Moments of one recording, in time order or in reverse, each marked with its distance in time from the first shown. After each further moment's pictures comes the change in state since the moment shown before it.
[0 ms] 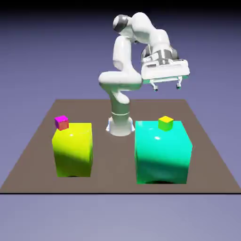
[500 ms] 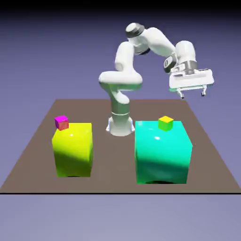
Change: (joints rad) arm -0.084 -0.211 0.544 0.059 0.282 -0.164 0.343
